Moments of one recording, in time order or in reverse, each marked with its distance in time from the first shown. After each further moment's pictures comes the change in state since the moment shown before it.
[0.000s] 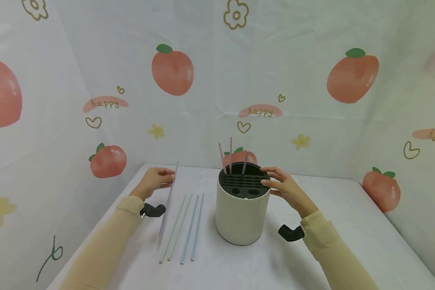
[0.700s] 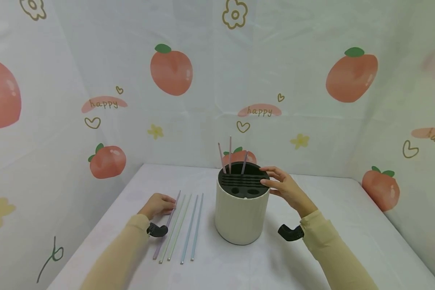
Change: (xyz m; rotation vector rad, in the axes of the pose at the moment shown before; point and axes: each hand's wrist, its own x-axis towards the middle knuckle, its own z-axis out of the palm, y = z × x) left_hand -0.012 -0.084 0.029 0.113 0.042 -0.268; right_hand 0.000 0.000 -0.001 -0.006 0.000 0.001
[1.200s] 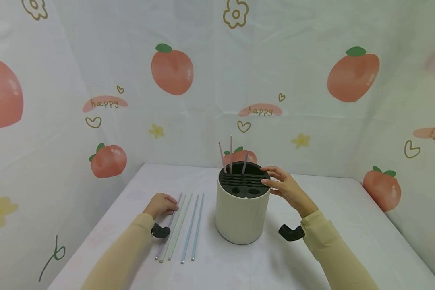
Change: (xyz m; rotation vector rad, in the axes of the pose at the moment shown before) left_hand -0.005 0.006 0.009 0.052 0.060 -0.010; right_hand 0.001 0.000 0.001 -0.009 0.006 0.001
